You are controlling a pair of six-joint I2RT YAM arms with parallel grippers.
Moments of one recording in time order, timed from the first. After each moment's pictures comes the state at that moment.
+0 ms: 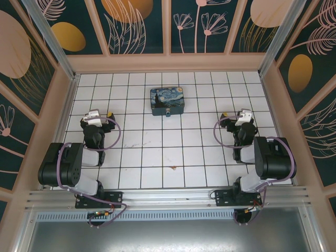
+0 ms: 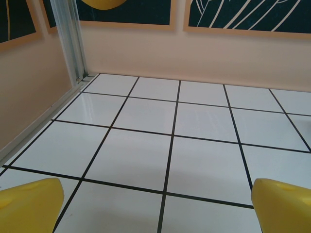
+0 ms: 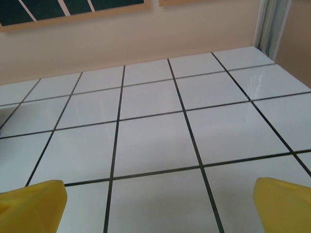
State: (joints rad) left arm -0.02 1.51 0.23 1.12 -0.16 -0.08; right arm -0.04 1.53 0.25 1.07 -0.03 0.11
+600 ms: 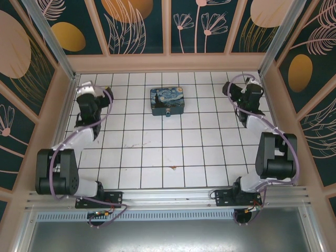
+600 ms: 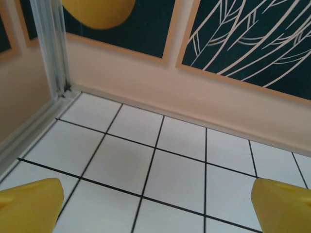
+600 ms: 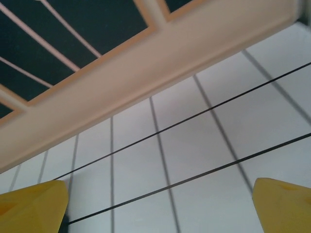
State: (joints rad) left arm -0.02 1.47 0.84 0.35 -0.16 -0.30; right arm -0.04 1.57 0.93 0.26 -0.16 0.47
